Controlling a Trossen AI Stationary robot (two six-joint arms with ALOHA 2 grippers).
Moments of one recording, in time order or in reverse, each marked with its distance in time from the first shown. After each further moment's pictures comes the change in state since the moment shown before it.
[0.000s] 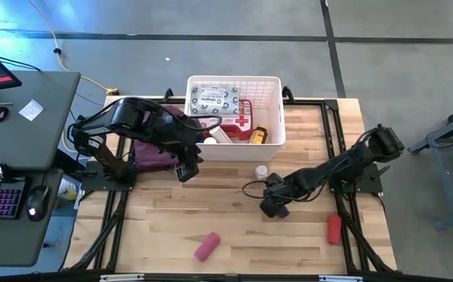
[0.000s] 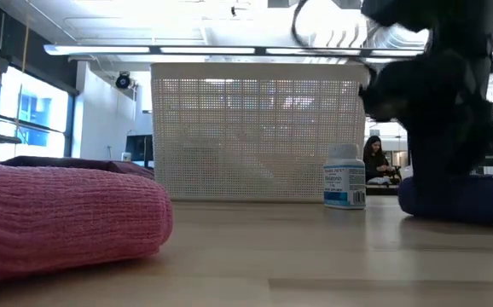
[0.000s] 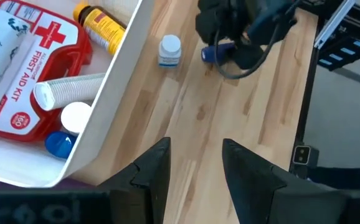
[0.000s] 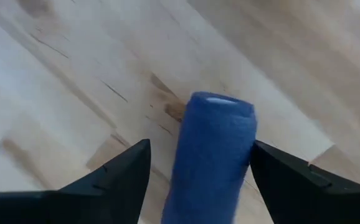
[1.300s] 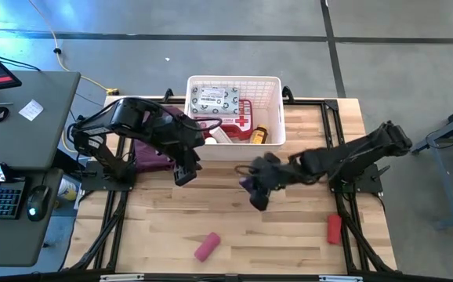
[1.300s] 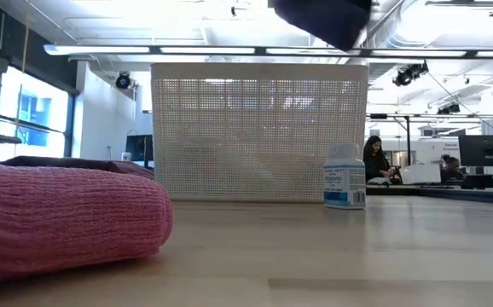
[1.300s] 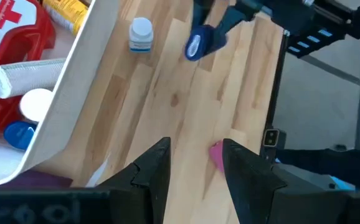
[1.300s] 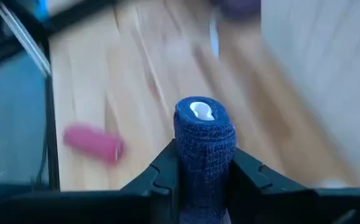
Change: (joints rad) left arm 0.000 0.000 0.002 0.001 0.127 -0.021; right arm -0.065 -0.101 0.432 -0.073 0.180 -0.536
